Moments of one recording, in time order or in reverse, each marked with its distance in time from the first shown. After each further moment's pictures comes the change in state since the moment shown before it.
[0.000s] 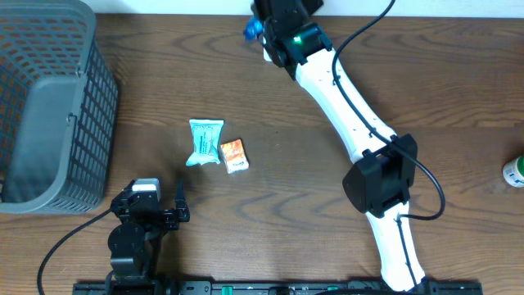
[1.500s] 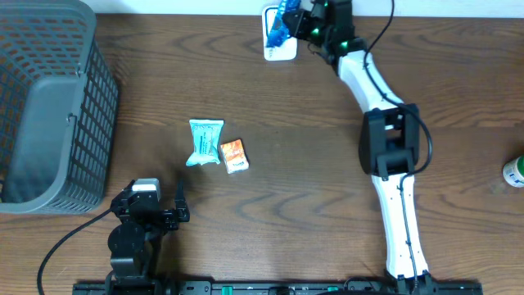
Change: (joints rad) left arm 0.000 0.000 0.000 0.000 0.000 0.000; right arm -0.323 0.358 0.002 0.395 -0.911 -0.689
